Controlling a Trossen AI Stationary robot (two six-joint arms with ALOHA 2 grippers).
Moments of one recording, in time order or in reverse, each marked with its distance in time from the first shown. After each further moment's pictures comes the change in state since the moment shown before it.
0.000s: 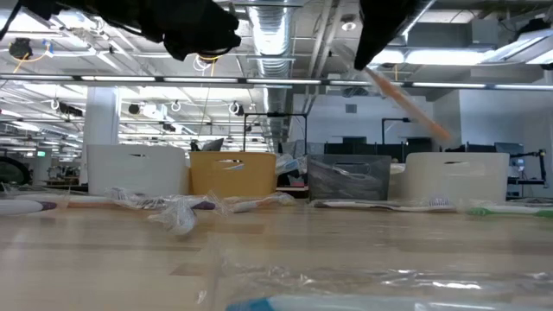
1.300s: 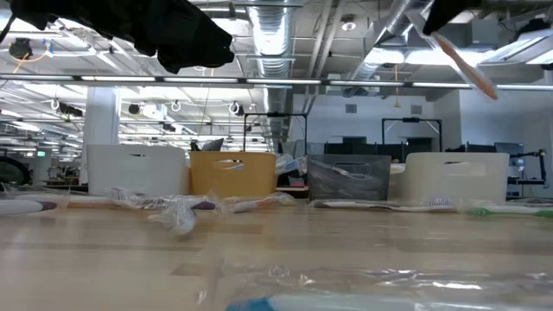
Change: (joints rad) left arm 0.000 0.000 -0.042 0.004 0.000 -0.062; right arm 0.013 -0.464 -0.119 -0.296 0.241 0.278
